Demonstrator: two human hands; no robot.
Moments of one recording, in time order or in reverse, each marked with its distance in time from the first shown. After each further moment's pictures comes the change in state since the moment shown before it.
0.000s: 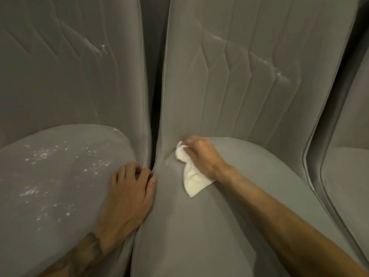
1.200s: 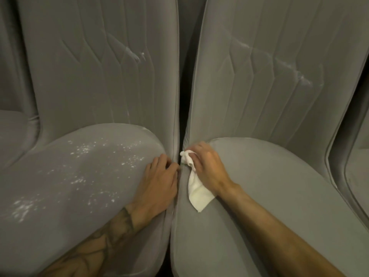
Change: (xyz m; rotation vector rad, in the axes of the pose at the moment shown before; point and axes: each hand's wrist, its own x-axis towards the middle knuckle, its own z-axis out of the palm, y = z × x) left_hand 0.009 -0.021 -0.015 -0.220 -0.095 0.104; right_hand -0.025 -0.093 0.025 0.129 0.158 0.031
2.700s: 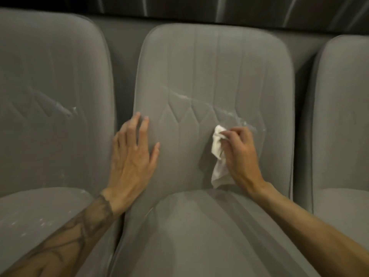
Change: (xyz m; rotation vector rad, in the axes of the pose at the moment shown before) left_hand 0.201 0.061 -0.021 0.189 0.602 0.112; right_hand 0.064 0.142 -0.171 -0.285 0.635 -0.133
